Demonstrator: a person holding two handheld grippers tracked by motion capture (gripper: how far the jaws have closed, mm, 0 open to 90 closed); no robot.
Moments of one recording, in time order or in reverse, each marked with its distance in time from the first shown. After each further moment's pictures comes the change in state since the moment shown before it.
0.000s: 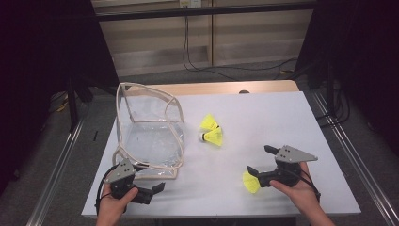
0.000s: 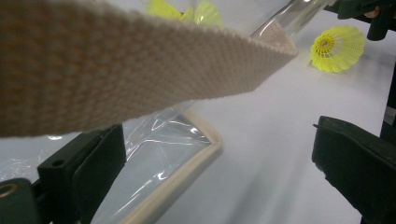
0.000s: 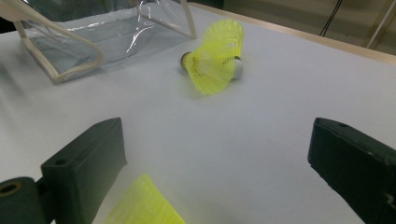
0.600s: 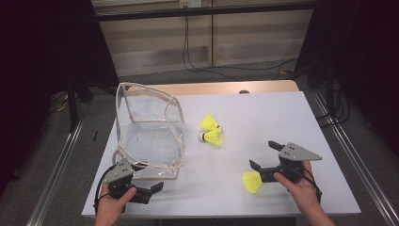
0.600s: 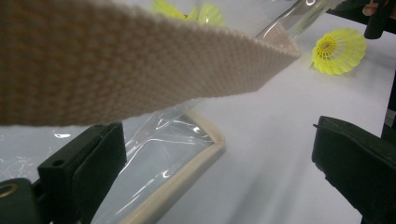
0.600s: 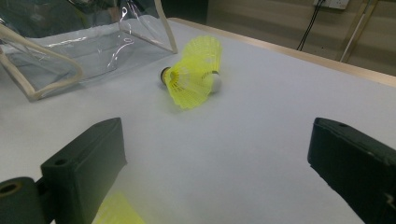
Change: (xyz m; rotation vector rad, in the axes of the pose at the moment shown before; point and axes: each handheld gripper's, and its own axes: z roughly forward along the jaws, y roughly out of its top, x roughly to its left) left arm 0.002 0.000 -0.003 -0.011 0.010 -0.008; right arm -0.008 0.002 -0.002 -0.056 -0.068 0.007
